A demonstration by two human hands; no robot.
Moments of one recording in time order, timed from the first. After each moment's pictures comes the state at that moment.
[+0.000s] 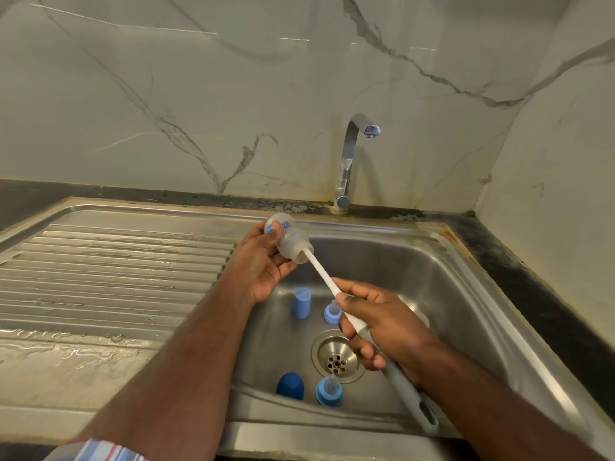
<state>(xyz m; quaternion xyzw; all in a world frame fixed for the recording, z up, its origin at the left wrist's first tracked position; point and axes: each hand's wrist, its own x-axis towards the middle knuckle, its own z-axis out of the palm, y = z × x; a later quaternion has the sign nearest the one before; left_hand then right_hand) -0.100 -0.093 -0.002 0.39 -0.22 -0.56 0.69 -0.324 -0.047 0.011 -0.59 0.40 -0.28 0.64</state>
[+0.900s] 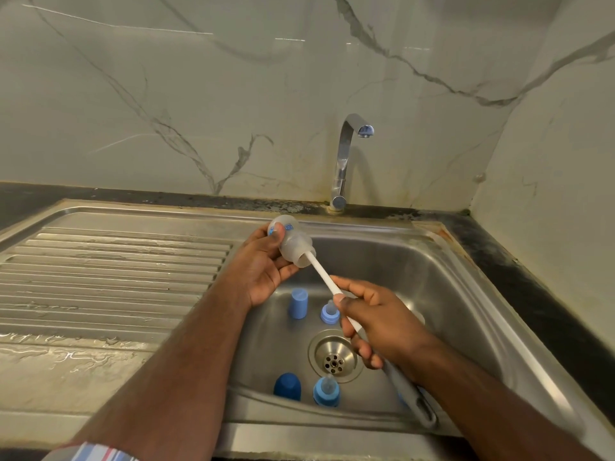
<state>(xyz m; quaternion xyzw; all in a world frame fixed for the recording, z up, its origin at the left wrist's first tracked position) -0.104 -0.091 -0.002 0.38 -0.25 -0.59 0.67 -0.329 -0.049 0.012 -0.66 0.43 -0.27 0.56</state>
